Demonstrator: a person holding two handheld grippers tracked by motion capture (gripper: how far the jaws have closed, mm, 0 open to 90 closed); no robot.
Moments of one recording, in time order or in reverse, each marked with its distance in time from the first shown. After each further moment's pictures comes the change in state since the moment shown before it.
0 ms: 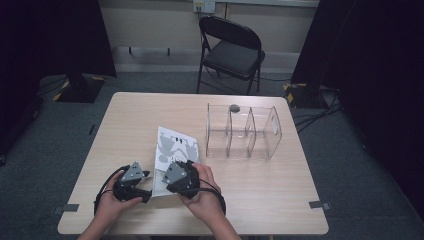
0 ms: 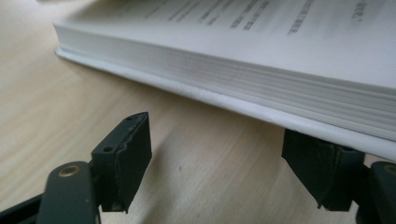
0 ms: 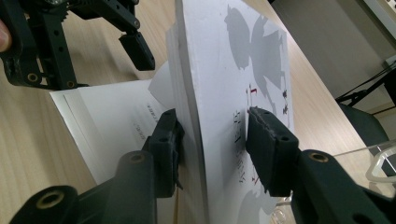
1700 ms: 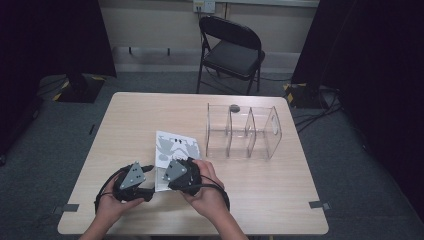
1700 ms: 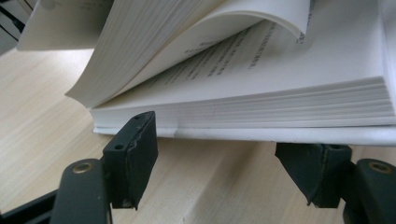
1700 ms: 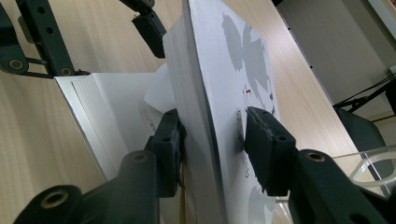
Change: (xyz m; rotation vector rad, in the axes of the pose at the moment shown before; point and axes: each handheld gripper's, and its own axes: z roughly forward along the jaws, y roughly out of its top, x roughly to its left) left arm -0.019 0.020 -0.015 -0.122 0.067 0.154; right arm -0.012 0.006 -0.009 0.017 0.027 -0.051
